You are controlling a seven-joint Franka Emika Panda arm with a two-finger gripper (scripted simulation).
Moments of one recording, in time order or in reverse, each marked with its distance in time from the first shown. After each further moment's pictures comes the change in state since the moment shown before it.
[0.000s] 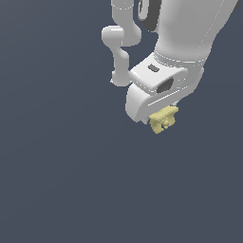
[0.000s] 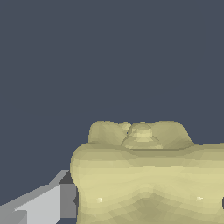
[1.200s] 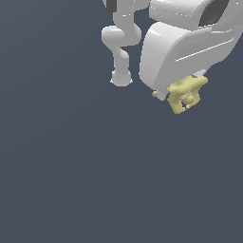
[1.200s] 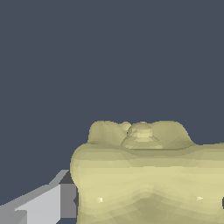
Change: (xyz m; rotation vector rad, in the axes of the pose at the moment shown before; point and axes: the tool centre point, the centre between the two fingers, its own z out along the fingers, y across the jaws) arm 0.021 -0.008 -0.093 0.001 -0.001 0.001
